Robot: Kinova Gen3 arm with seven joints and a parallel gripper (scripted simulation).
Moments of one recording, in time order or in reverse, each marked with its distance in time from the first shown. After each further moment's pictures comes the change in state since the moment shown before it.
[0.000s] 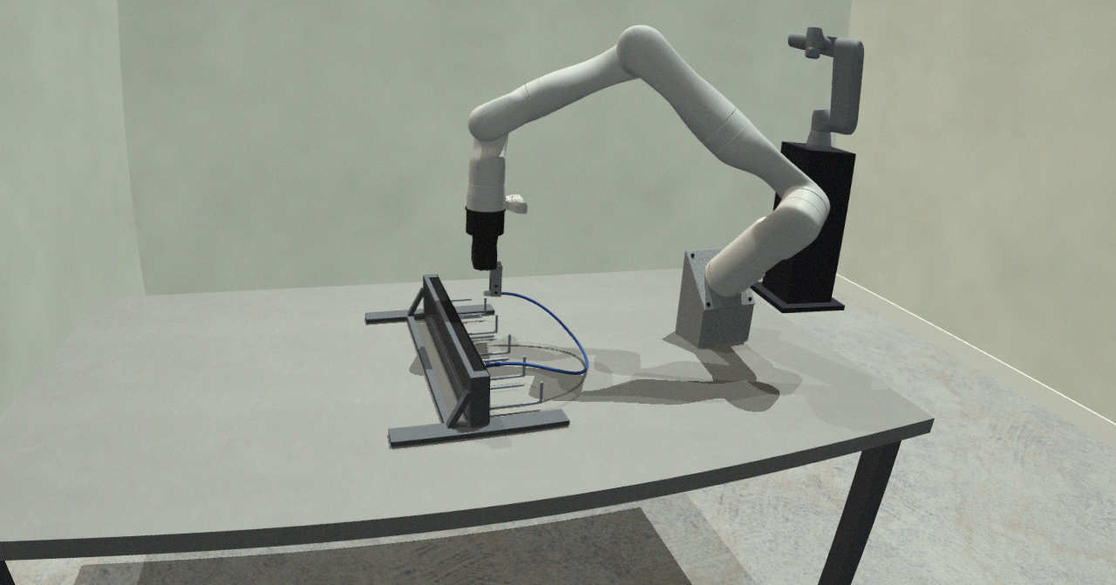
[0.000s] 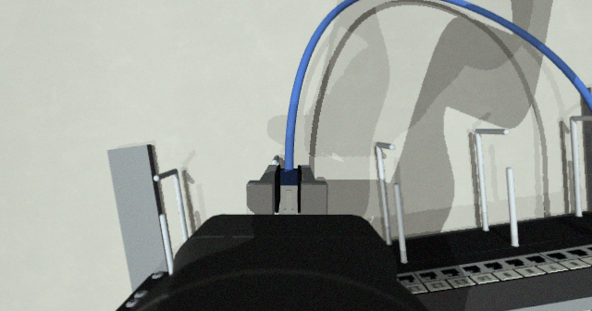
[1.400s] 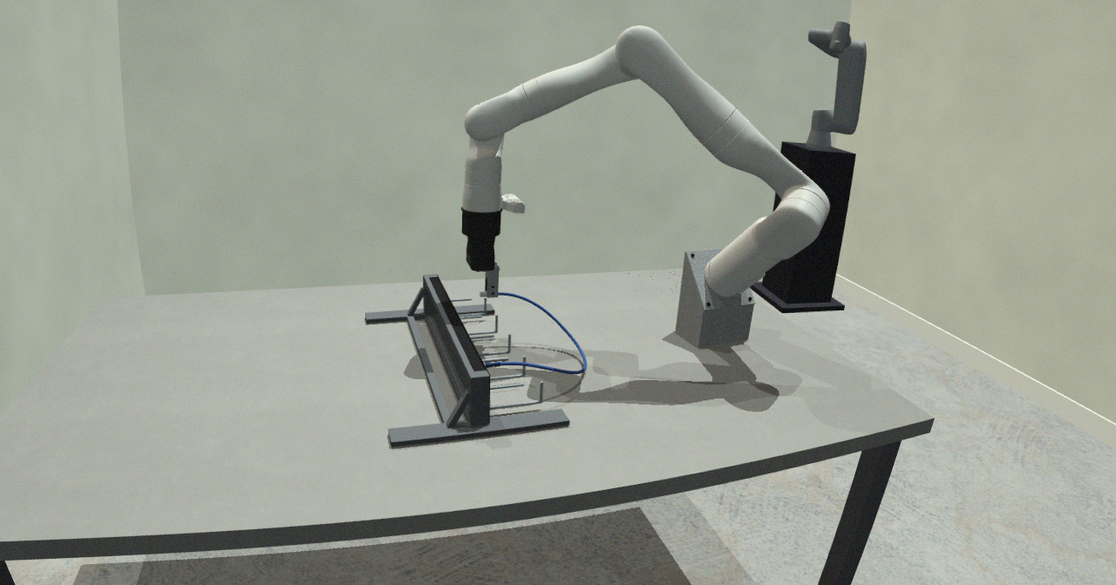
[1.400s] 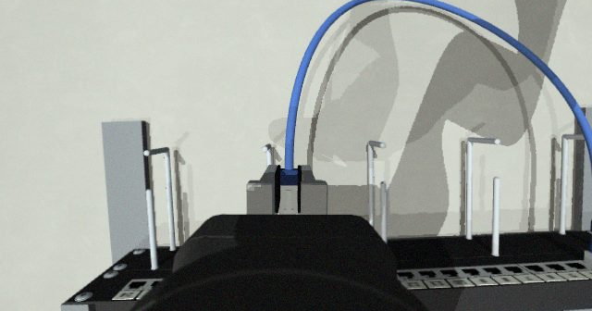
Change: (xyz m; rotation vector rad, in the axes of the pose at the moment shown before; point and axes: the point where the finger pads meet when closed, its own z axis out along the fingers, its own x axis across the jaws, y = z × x) arm 0.010 0.009 -0.002 0.000 -0.001 -0.098
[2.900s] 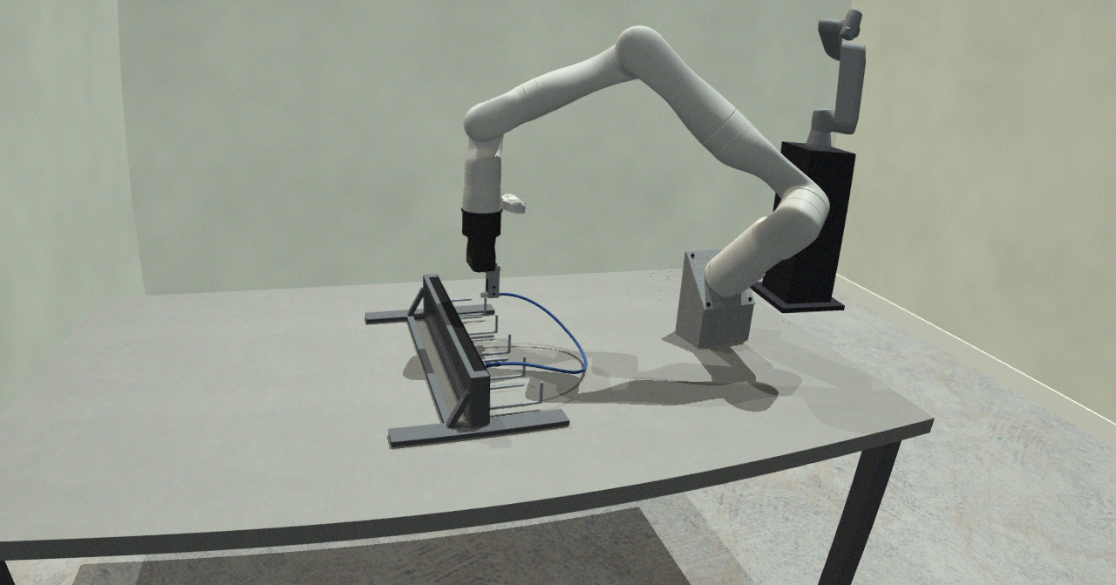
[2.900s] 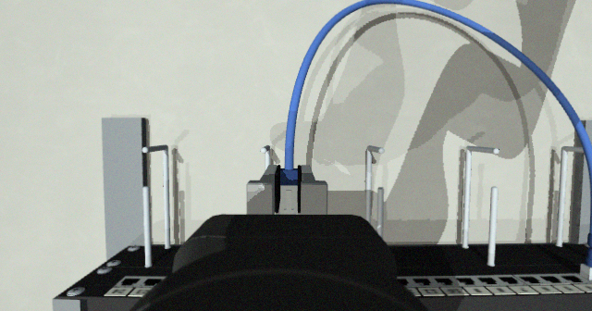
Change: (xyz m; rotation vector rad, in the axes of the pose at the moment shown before) arm 0.002 -0.001 0.000 0.010 -0.003 -0.036
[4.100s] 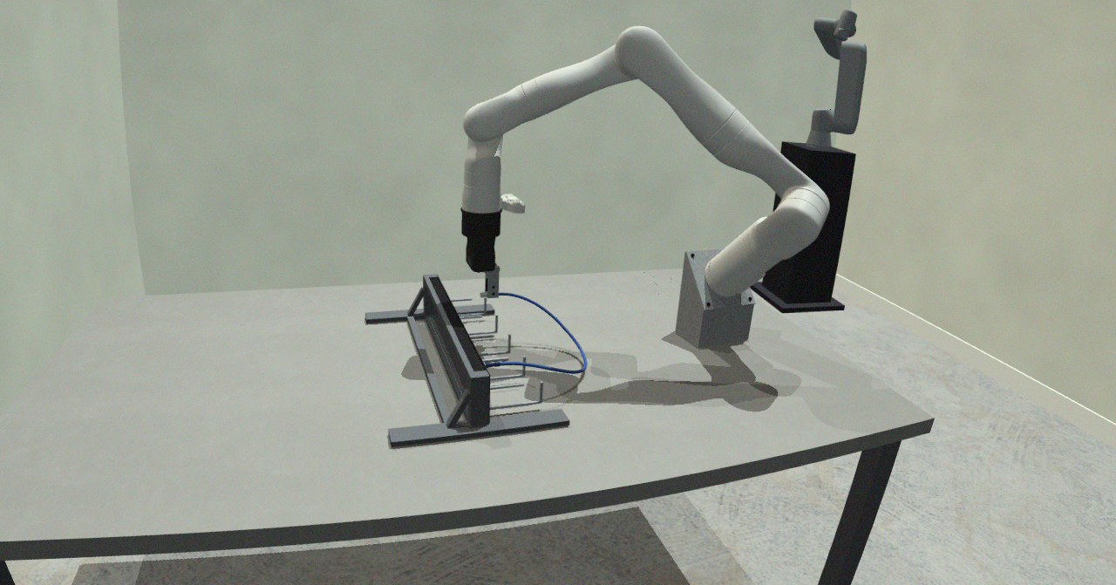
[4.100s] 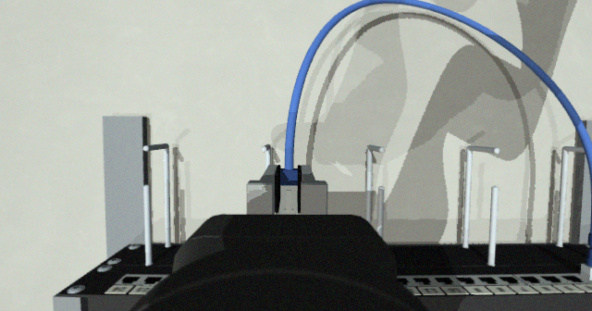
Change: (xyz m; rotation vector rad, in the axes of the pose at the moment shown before) arm 0.000 0.001 0.000 0.000 -0.002 -0.003
